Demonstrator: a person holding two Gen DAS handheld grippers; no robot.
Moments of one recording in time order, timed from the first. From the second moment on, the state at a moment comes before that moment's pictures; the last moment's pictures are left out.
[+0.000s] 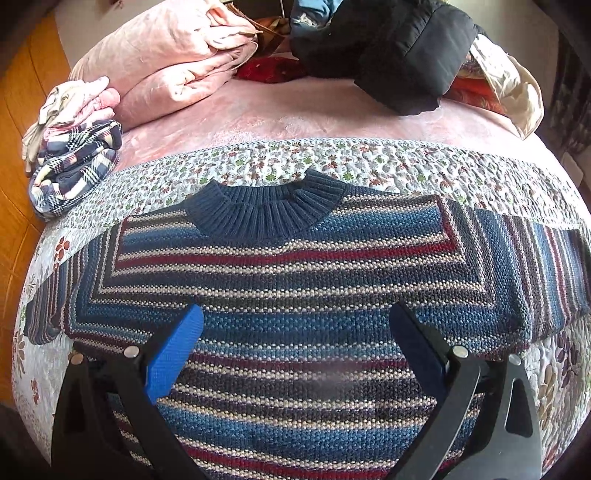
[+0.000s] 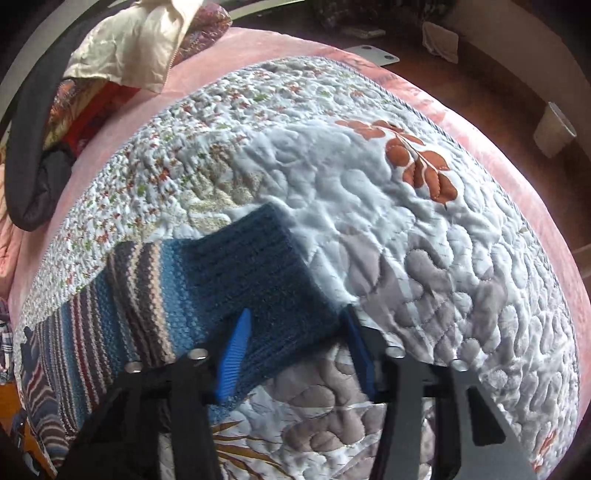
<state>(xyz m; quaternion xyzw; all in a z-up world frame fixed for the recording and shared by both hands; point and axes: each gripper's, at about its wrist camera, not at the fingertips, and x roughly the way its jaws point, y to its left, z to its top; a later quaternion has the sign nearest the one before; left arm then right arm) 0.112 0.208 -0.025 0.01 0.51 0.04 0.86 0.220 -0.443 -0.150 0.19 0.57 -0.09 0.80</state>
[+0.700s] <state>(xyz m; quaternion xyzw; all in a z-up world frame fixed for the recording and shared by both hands) 0.084 0.268 -0.010 0.01 0.51 0.05 0.86 0.198 -0.436 -0.090 0.21 0.51 -0.13 0.82</state>
